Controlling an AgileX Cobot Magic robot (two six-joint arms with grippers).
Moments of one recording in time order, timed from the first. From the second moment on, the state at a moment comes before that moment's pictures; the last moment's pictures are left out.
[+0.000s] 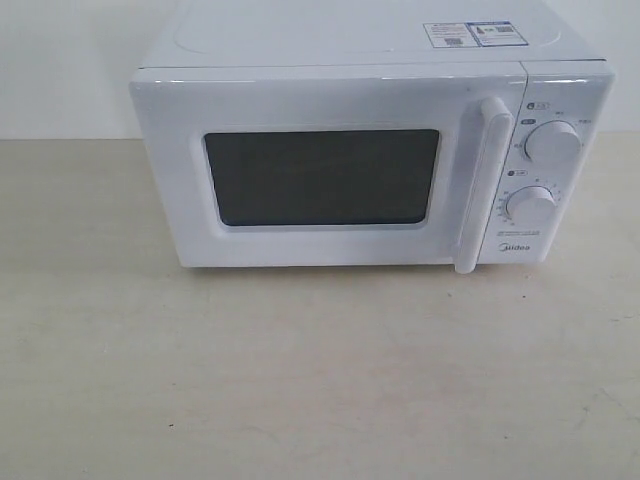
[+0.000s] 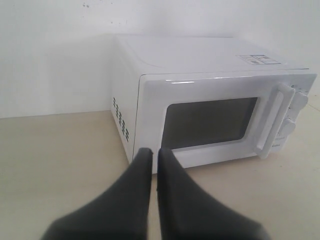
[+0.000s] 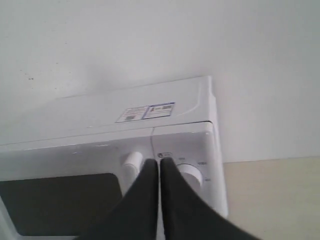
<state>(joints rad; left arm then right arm) -0.30 0.08 -0.68 -0.07 0.86 -0.04 0.24 0.38 -0.31 0.87 -0.06 -0.71</state>
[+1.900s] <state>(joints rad) -0.30 0.08 -0.68 -0.07 0.86 -0.04 -0.01 0.00 0.00 0.03 0.29 -0.05</state>
